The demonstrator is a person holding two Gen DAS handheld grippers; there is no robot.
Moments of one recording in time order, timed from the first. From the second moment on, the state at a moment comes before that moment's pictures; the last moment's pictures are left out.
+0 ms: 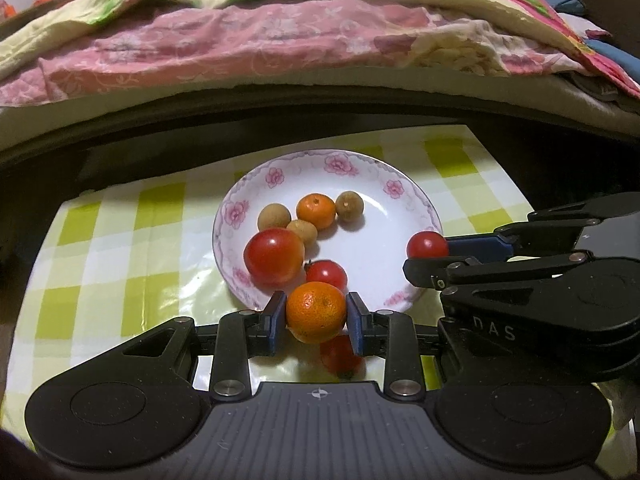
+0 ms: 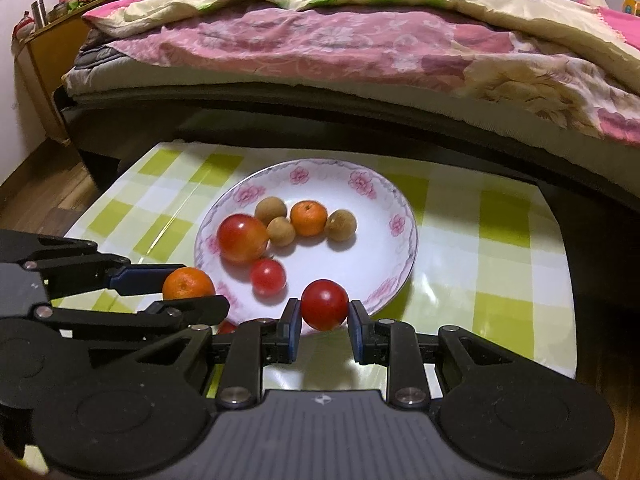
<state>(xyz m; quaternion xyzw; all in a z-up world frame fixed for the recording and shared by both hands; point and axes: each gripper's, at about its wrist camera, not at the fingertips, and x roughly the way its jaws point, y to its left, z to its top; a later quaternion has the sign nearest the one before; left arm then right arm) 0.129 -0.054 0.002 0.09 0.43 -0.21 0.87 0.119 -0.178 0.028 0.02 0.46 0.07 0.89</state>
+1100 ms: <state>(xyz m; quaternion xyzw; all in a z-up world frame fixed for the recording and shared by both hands) 0.174 -0.059 -0.017 0.05 0.42 -0.20 0.88 0.175 -0.196 -0.006 0.05 0.46 0.05 0.89</state>
